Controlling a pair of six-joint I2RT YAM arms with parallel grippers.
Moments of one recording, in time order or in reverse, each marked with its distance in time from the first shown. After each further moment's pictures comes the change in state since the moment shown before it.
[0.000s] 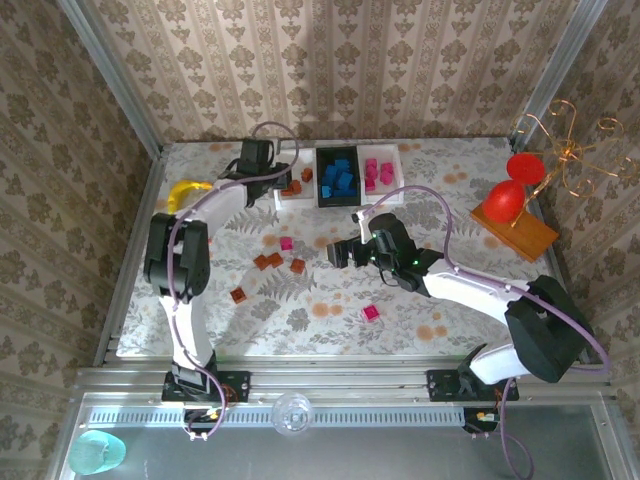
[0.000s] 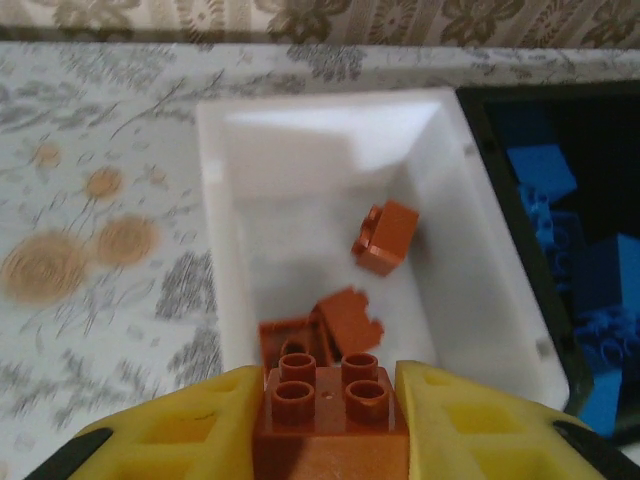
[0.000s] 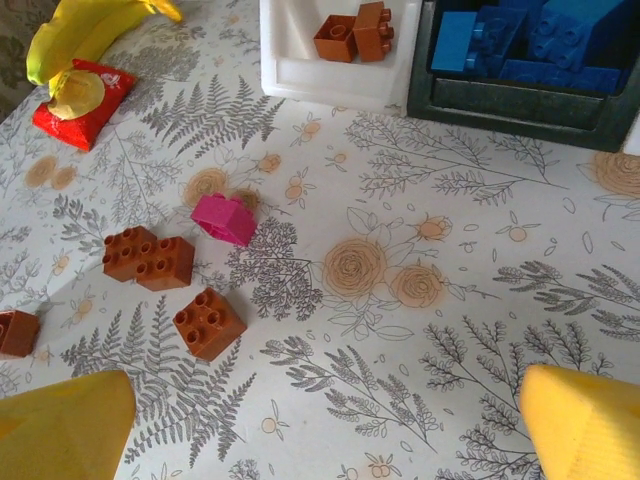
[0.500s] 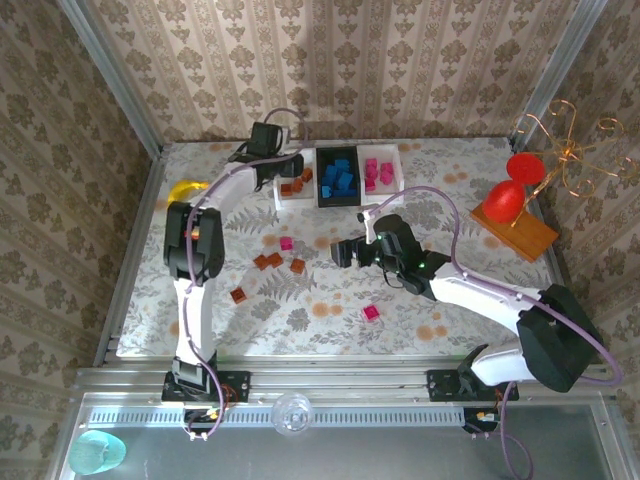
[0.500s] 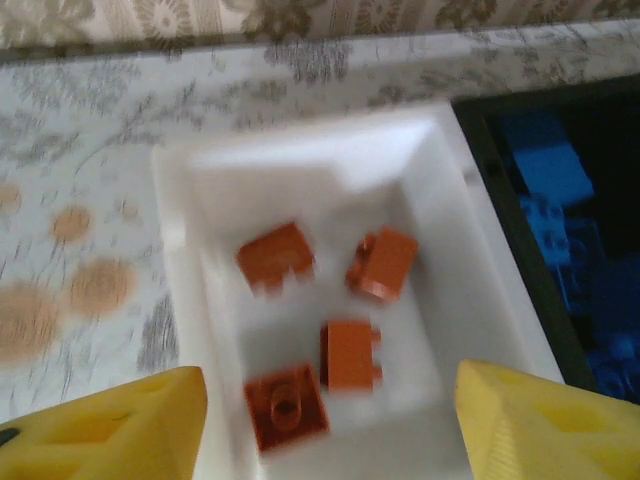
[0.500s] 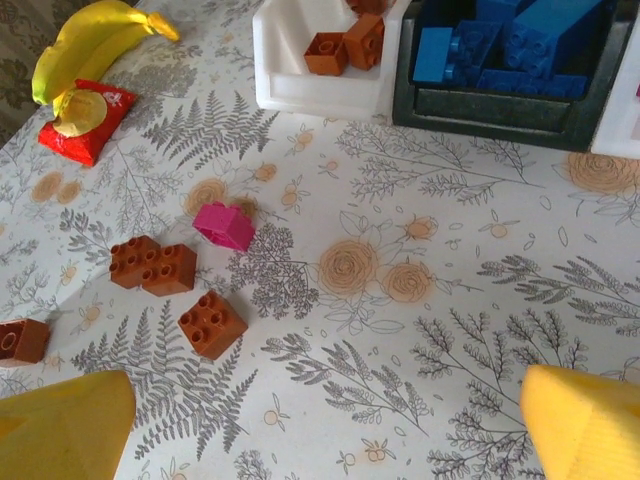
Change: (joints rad) left arm -0.001 0.070 0.140 -0.140 0.025 0.058; right arm 0.000 -0.068 -0.030 -0.025 0.017 0.027
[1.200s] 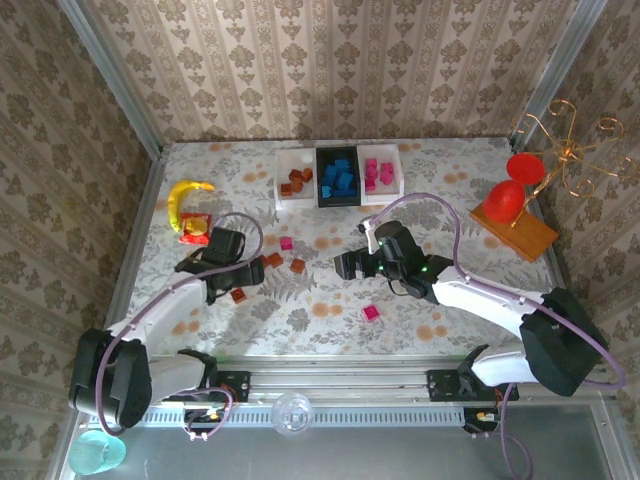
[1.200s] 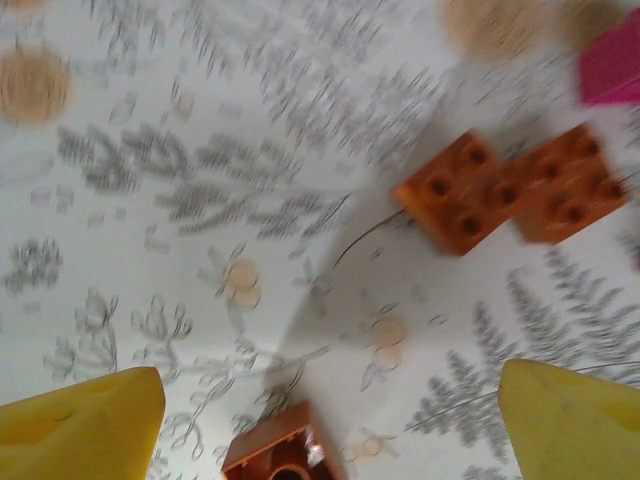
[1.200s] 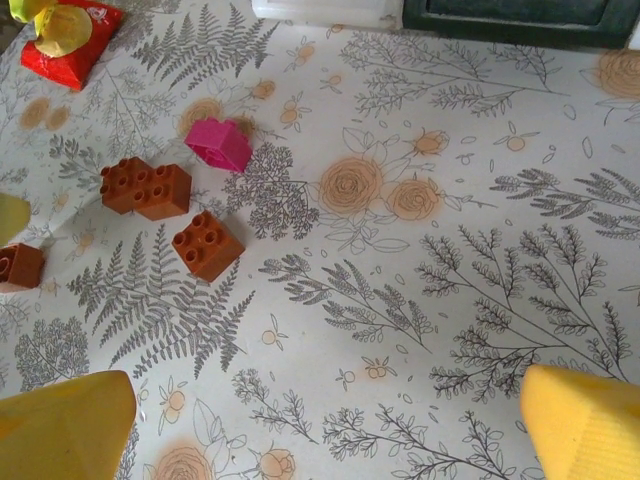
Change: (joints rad) left arm -0.027 -0.918 -1.084 -0.172 -0.191 -0.243; right arm 0.002 -0.018 -0.030 -0.093 -0.059 -0.002
